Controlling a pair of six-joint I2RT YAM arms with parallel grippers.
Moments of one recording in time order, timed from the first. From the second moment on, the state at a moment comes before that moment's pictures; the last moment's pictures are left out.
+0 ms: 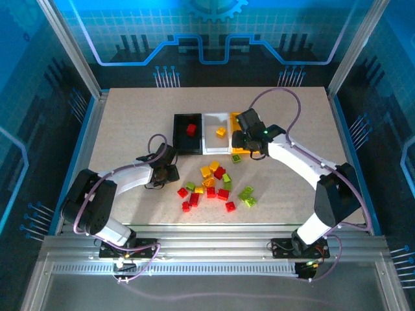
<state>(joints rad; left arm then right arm) -0.40 1.53 0.73 -0.43 -0.14 -0.75 0.53 1.59 1.26 -0.64 0.23 0.55</state>
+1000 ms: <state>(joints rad) -0.59 1.87 1.49 -0.49 -0.12 -0.69 0.53 1.39 0.96 -0.59 0.23 0.59</state>
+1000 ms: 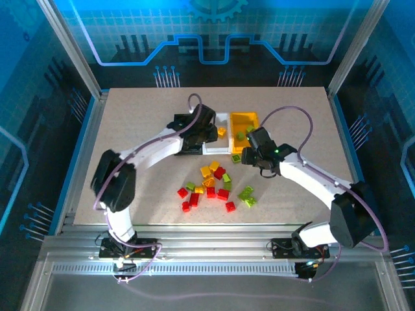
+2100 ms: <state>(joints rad) -0.62 1.57 1.23 -0.39 0.07 -0.75 0.66 1.30 0.74 -0.77 0.01 0.62</state>
